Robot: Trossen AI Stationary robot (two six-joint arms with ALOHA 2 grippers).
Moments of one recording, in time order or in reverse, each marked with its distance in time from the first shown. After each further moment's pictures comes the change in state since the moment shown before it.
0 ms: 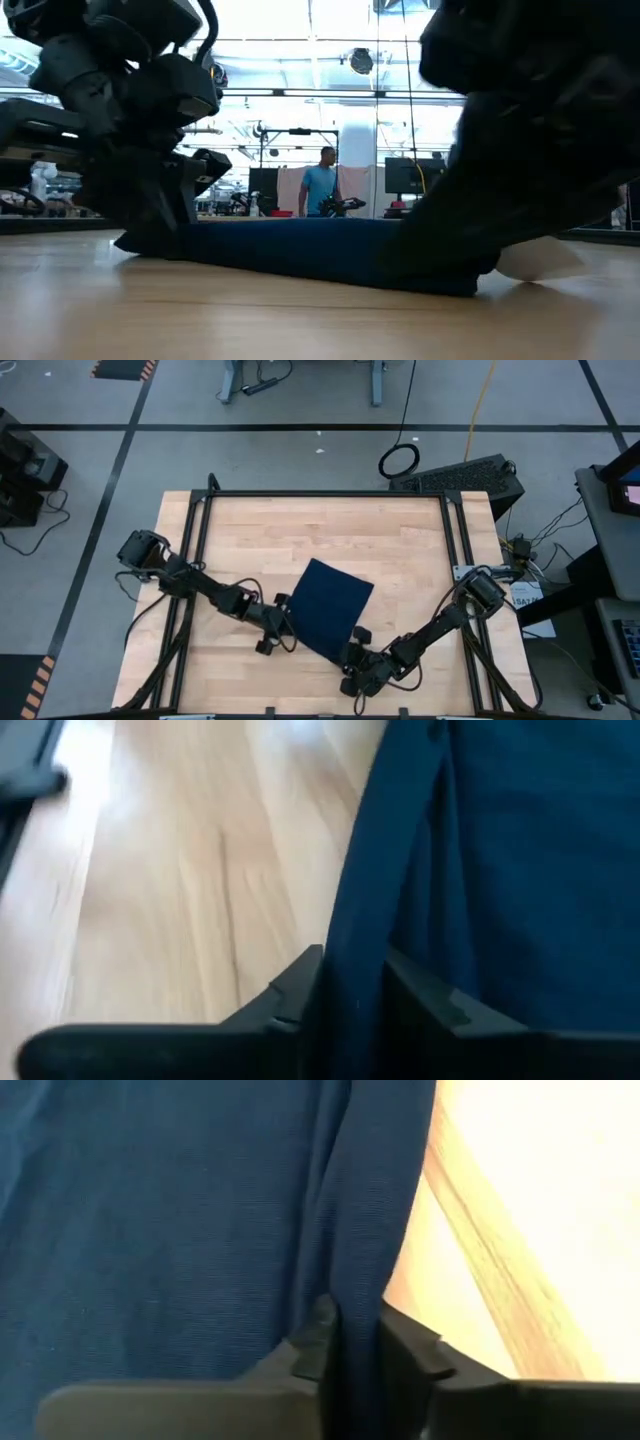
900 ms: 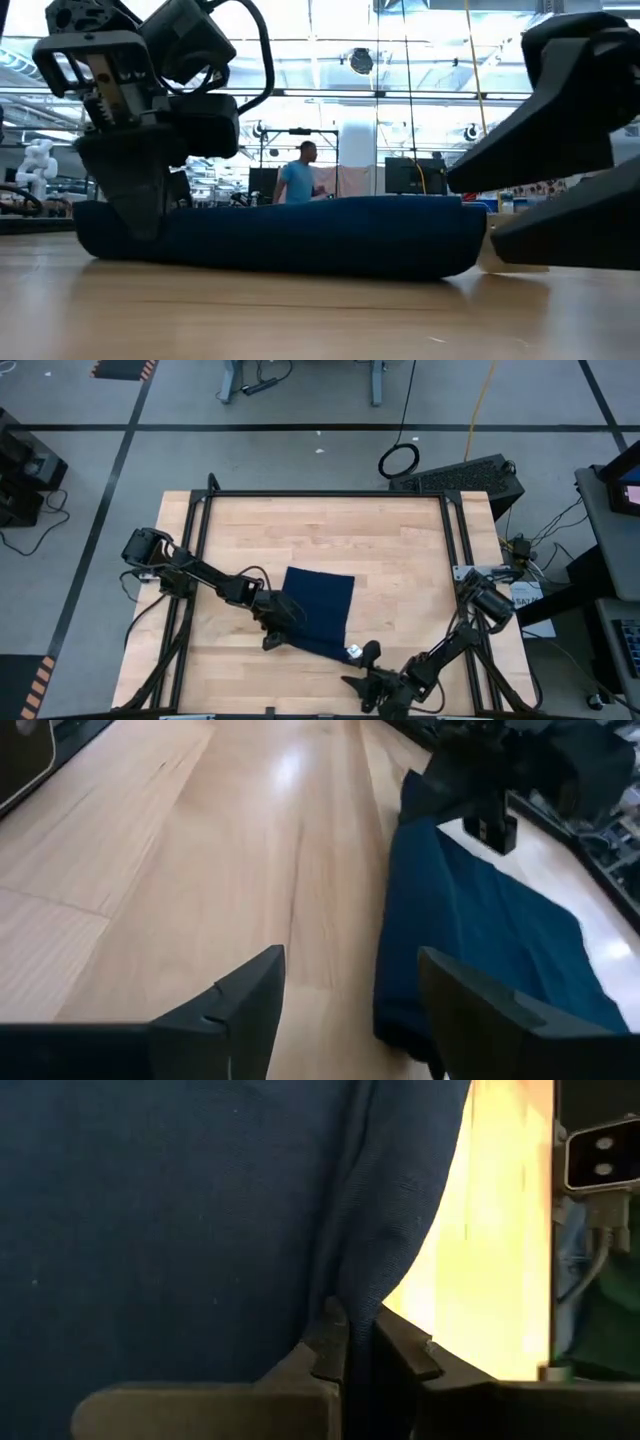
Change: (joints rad) left arm 0.123 -0.001 0.024 0.017 0.448 -0.595; right arm 0.170 0.043 0.004 0.082 0.362 -0.638
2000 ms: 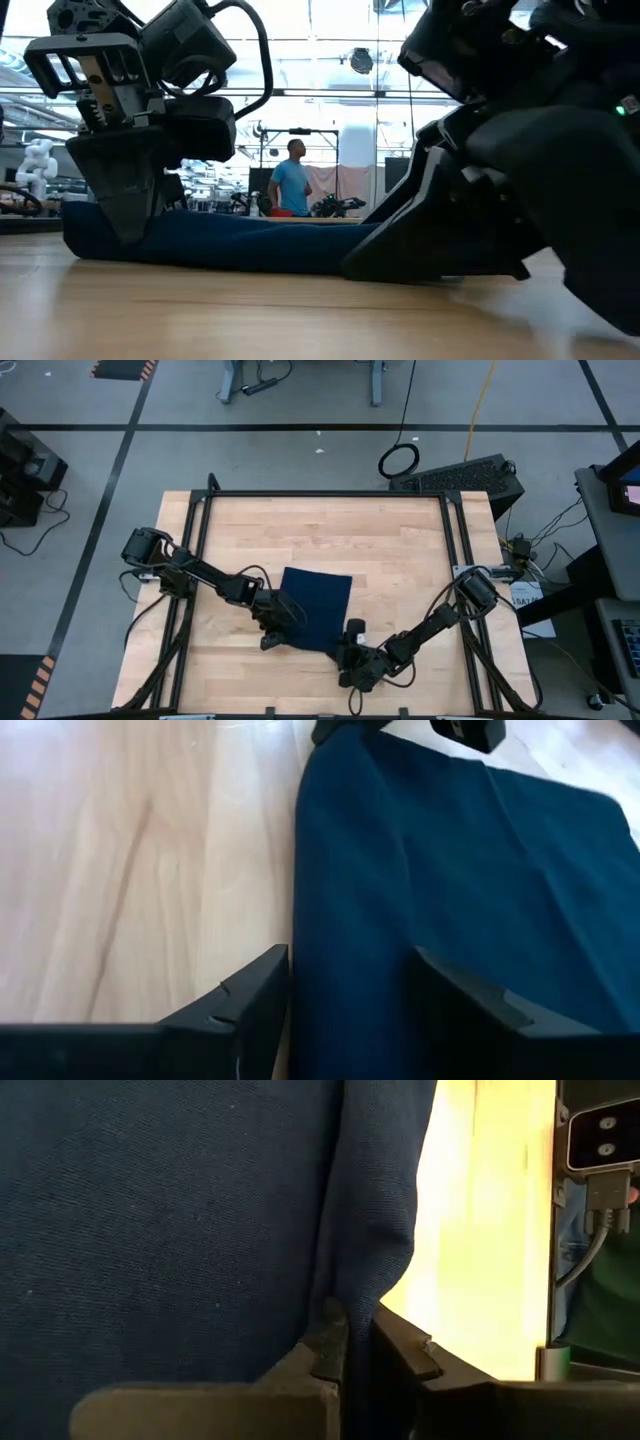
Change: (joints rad) left arm 0.004 -0.004 -0.003 -0.032 0.038 0.019; right arm -0.227 0.006 0.002 -0.074 -0.197 0.213
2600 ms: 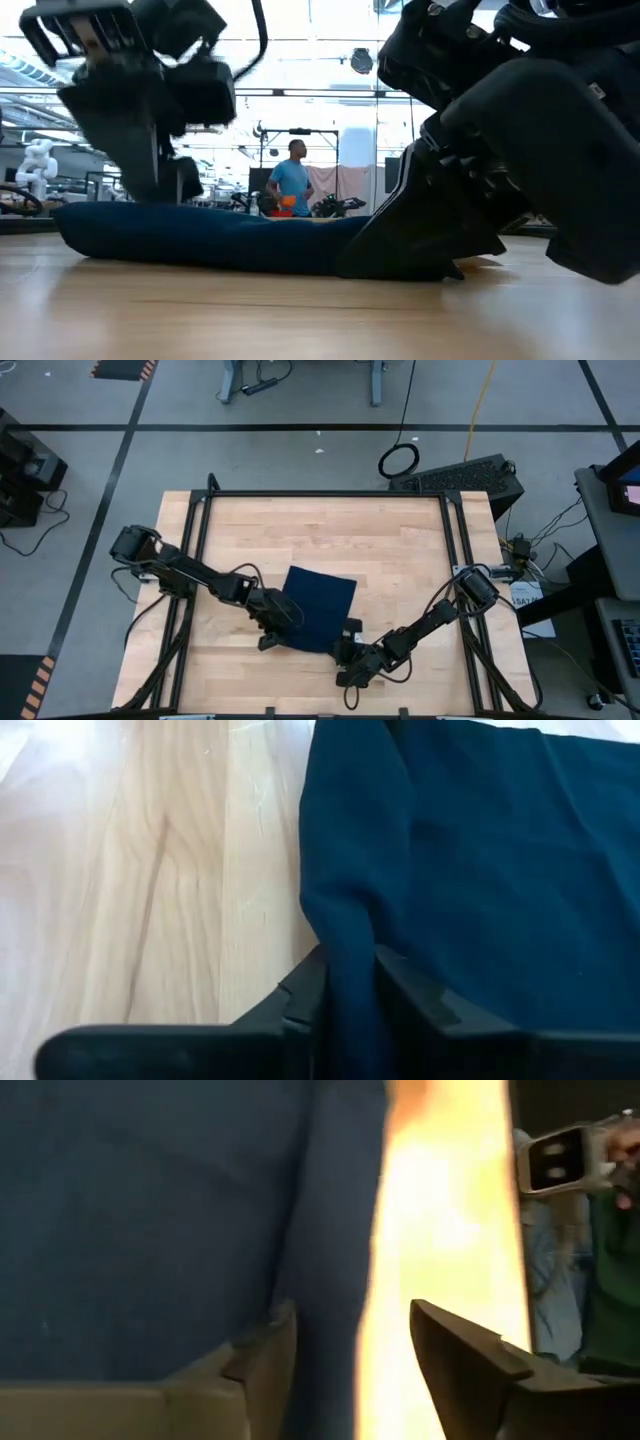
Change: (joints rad) left arm -0.020 -0.092 -0.002 -0.001 -0.082 0.049; right arm -0.031 -0.001 -0.001 -0.017 -0.155 0.109
